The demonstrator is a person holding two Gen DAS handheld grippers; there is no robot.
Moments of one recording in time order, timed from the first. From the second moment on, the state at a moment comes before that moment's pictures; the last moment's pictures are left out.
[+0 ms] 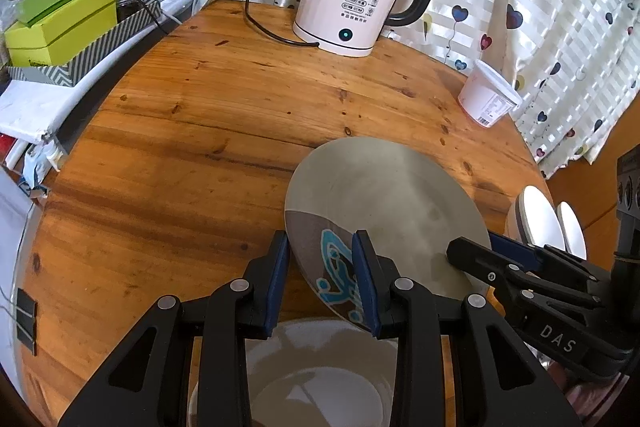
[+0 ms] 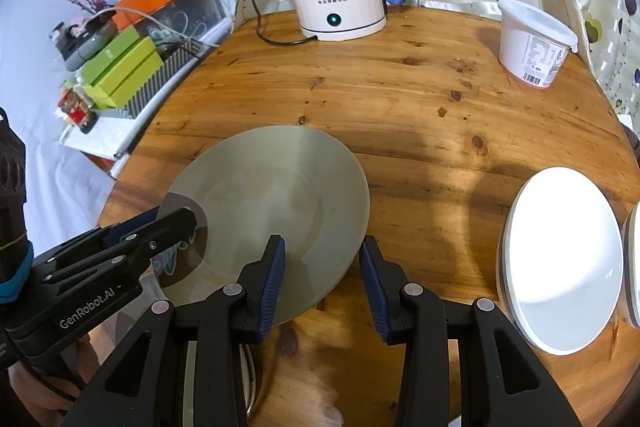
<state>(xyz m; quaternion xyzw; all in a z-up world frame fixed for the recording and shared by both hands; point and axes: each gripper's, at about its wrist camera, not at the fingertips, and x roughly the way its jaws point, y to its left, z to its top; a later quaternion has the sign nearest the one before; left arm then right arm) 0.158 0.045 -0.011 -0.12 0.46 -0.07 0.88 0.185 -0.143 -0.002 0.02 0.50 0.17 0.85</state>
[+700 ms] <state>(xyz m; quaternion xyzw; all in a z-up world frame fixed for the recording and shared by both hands) 0.100 0.055 0.005 -0.13 0.44 -0.05 0.89 0.142 -0.133 0.011 0.01 0.48 0.20 0.85</state>
